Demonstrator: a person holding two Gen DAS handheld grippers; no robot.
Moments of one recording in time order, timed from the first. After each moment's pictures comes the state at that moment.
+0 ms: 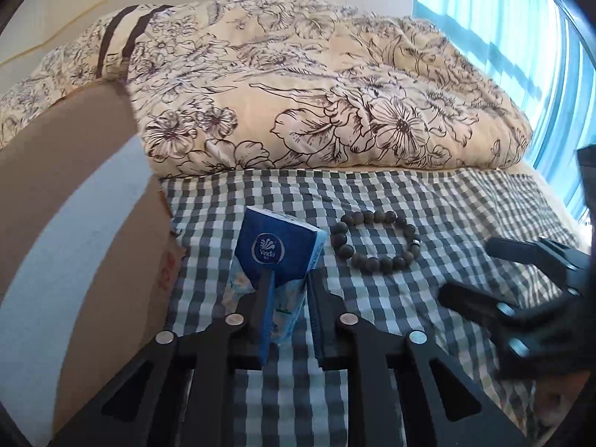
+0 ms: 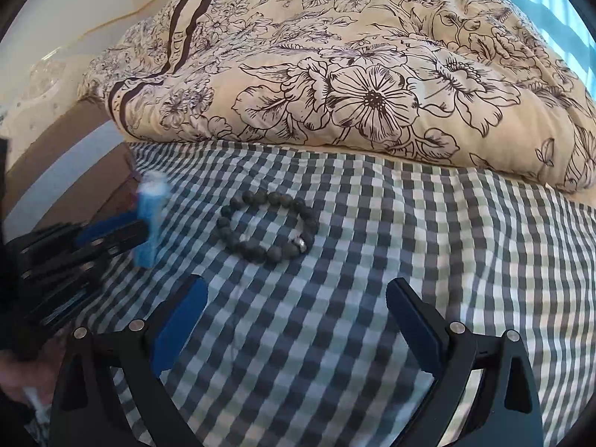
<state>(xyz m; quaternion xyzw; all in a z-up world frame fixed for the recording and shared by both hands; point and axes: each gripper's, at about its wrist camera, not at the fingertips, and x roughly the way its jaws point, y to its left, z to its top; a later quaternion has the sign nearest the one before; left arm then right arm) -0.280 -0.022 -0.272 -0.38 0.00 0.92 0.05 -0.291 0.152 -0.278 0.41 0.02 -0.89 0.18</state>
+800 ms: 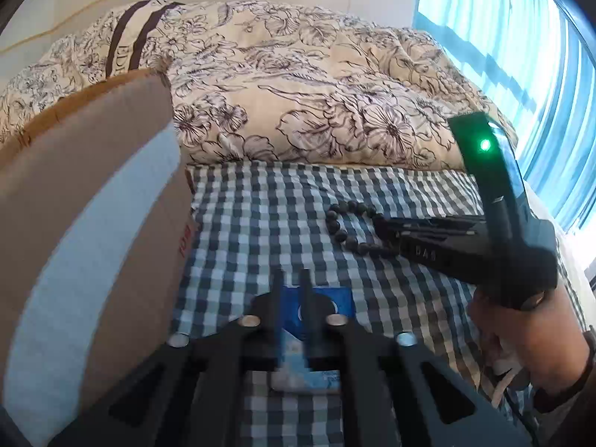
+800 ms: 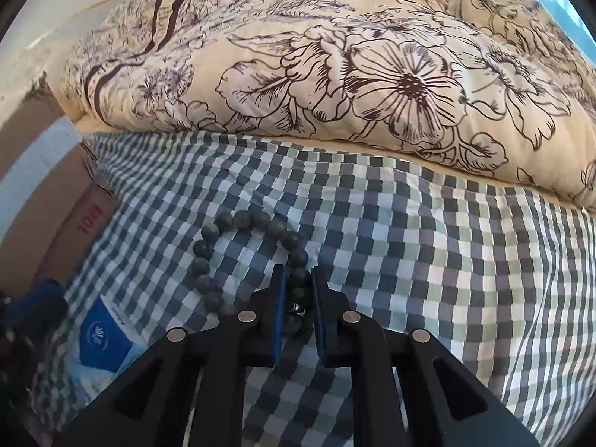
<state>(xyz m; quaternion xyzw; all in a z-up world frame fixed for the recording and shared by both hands) -0.246 -0.031 -0.263 -0.38 -0.02 0.92 0.06 -0.343 0.125 -0.299 0.45 0.03 -0.88 0.18</state>
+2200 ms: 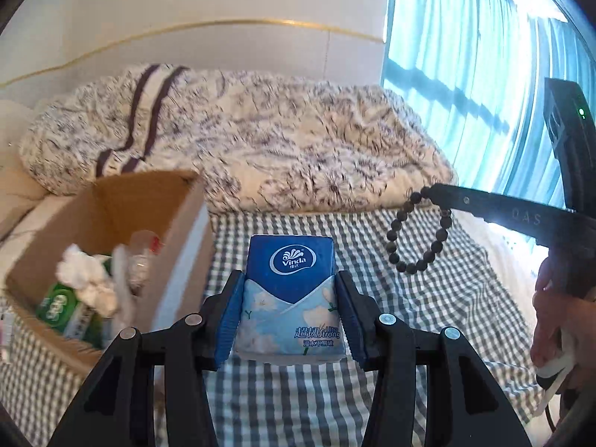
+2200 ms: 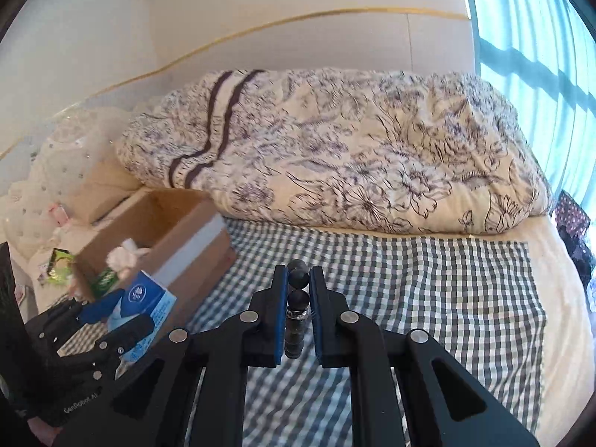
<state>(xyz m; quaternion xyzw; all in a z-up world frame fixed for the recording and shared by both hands) -0.098 -0.033 -0.133 -0.30 -0.02 0.95 0.08 -0.141 0.165 -0.102 0.31 -0.01 -0.93 0.19</state>
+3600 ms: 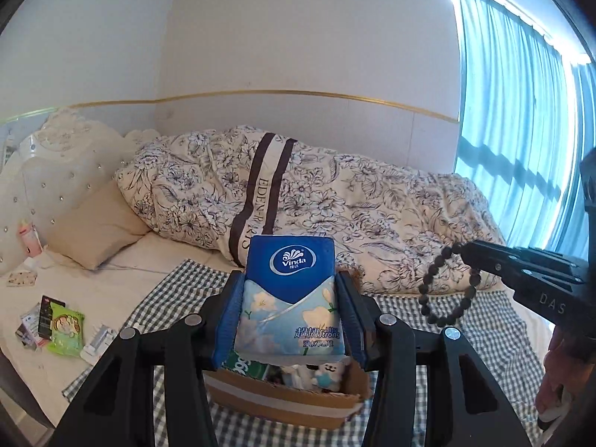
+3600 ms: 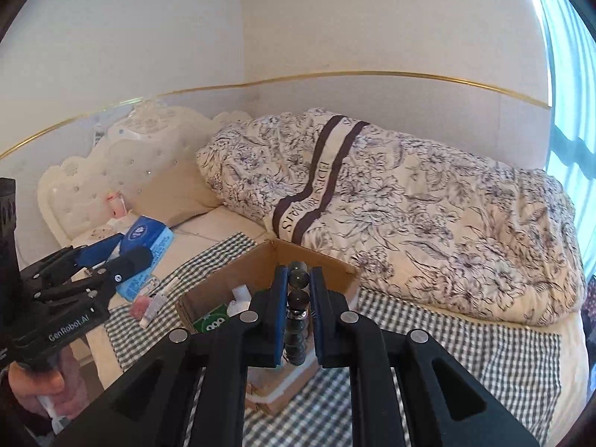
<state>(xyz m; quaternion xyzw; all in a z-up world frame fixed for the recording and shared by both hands) -0.043 -0.225 -0.010 -0.21 -0.04 0.98 -0.05 -0.089 -0.026 -0.003 0.24 0.06 -0.92 0.29</state>
